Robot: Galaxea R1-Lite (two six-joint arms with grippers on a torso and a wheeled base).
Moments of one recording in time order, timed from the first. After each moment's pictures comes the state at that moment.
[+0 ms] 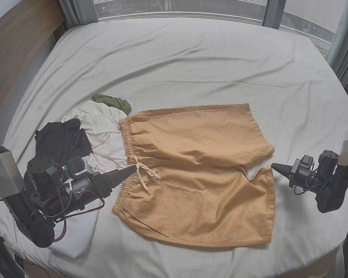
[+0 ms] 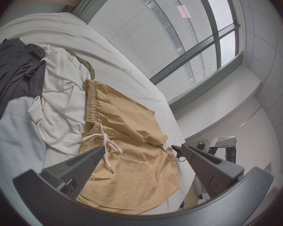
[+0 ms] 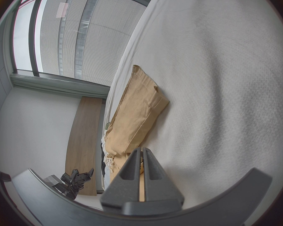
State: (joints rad) left arm -0.28 1.97 -0.30 -1.55 -0.47 -0.59; right arm -0.16 2.28 -0.53 -1.54 0.82 0.88
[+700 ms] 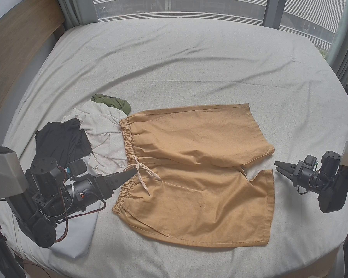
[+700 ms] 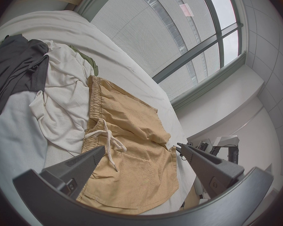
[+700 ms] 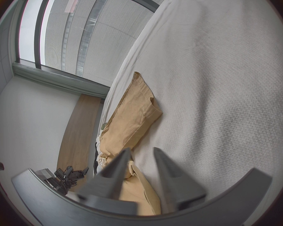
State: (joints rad) left arm -0.28 1.99 -0.30 -1.55 -0.46 -0.58; right arm -0.17 2.28 -0.52 -1.54 0.83 0.75
